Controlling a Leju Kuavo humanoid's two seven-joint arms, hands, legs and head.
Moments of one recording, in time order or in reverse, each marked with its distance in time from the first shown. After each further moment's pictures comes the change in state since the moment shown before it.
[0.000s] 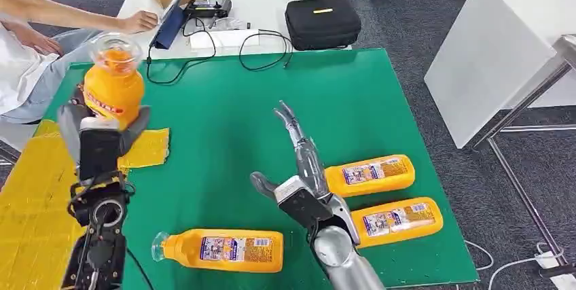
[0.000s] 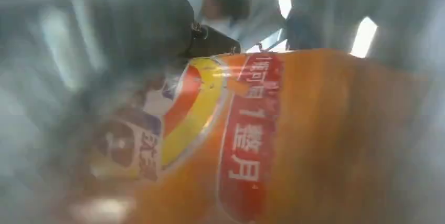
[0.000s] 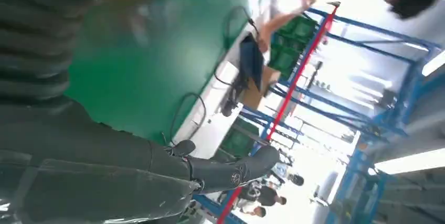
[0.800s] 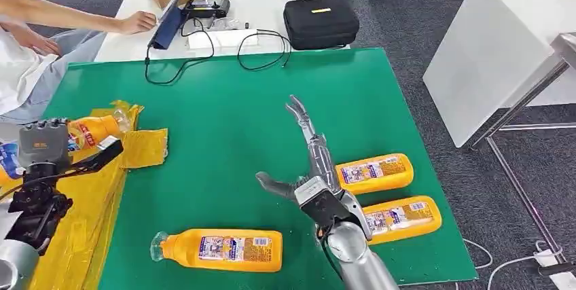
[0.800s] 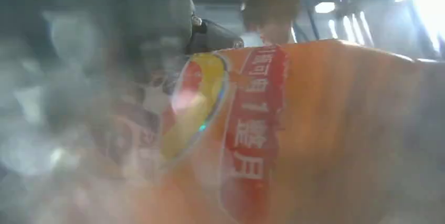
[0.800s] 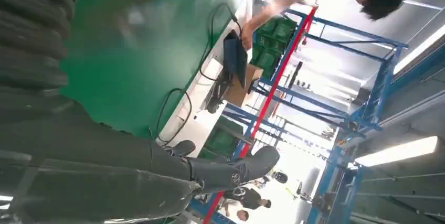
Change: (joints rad) left arm -0.263 0.404 0.001 0.934 -0.653 0.011 0.255; right arm -0.011 -0.048 -0.001 -0.029 -0.076 0.039 -0.046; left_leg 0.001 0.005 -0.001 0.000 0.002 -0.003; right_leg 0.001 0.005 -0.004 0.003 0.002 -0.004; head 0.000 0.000
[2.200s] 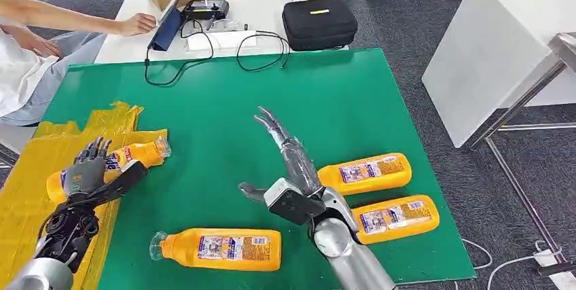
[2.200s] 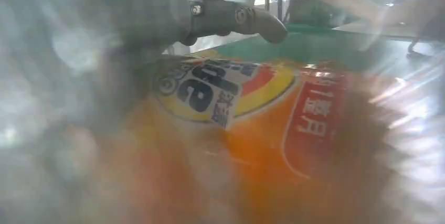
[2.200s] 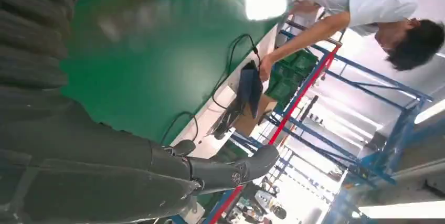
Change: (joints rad) left arm 0.074 -0.150 0.184 0.104 0.283 -0.141 -0.313; right arm -0.076 -0.012 0.084 0.131 0.086 0.032 0.037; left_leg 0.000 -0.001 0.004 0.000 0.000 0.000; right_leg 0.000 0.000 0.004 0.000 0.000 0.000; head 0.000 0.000
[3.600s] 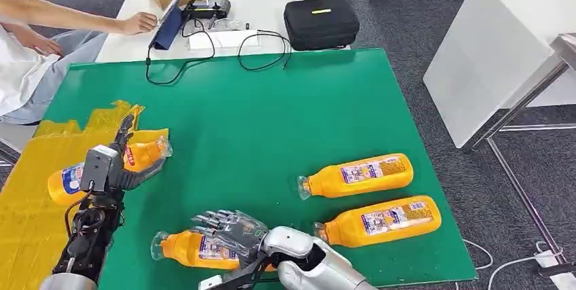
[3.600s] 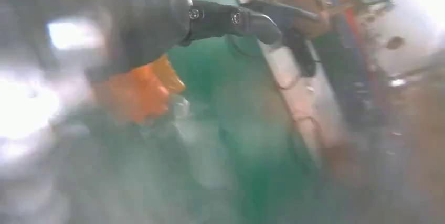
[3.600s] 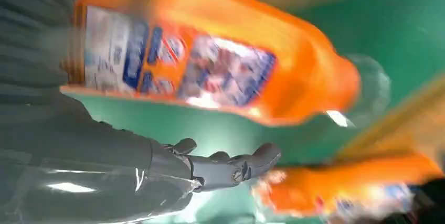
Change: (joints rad) left arm 0.166 -0.136 -0.045 -0.471 0.979 -0.505 -0.343; right arm -0.151 -0.013 0.507 0.436 0.370 0.100 0.128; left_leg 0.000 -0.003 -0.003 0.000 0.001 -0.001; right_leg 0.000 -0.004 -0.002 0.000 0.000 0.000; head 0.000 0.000
